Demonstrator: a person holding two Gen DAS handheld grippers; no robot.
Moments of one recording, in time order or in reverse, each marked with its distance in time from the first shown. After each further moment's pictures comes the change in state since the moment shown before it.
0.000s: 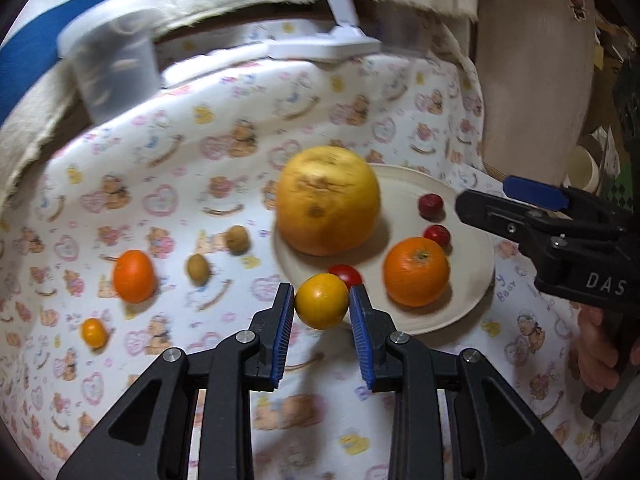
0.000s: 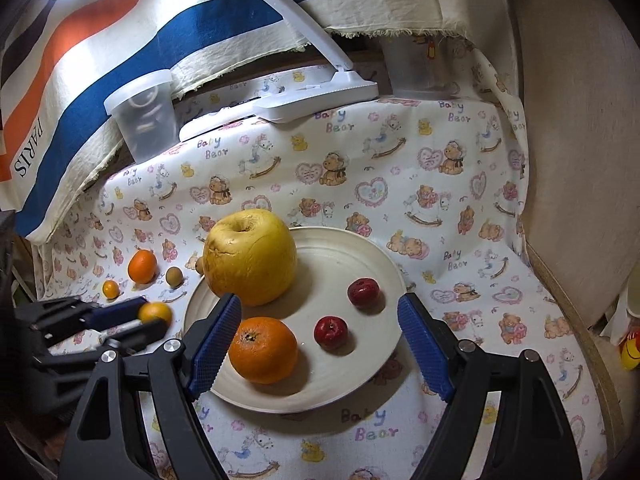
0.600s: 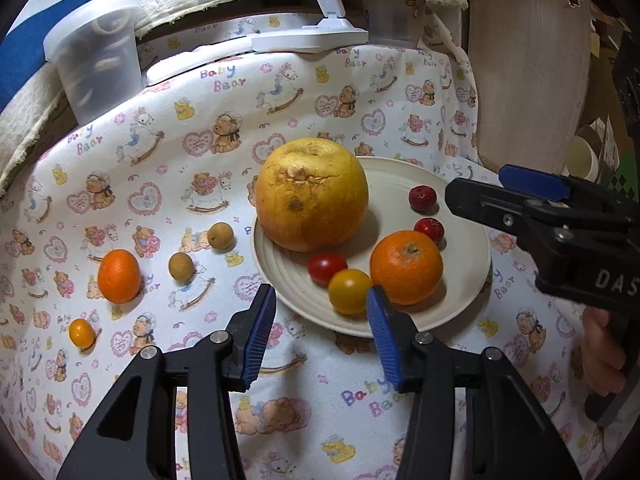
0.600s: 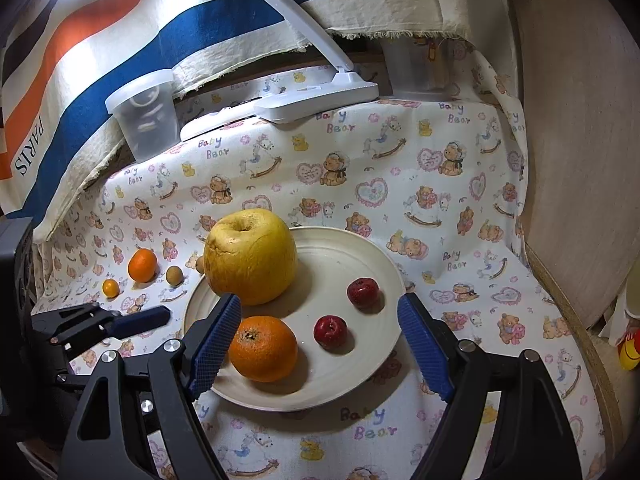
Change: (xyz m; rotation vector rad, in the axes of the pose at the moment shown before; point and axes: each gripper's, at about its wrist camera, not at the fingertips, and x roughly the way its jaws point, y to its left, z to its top) left arm 0.005 -0.008 -0.004 0.024 0.002 0.013; right arm -0.002 0.002 -0.001 -0.006 0.000 -0.008
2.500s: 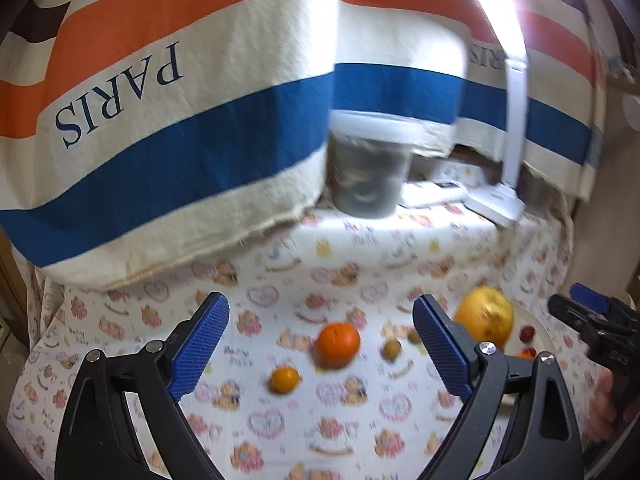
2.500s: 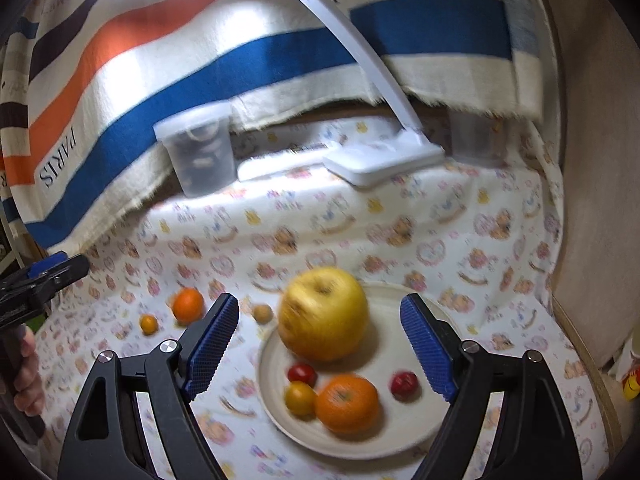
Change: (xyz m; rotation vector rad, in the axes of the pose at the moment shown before) left arm -0.113 0.165 0.006 -0.333 -0.300 0.261; right arm -0.013 0.073 0.045 -0.056 -0.126 0.066
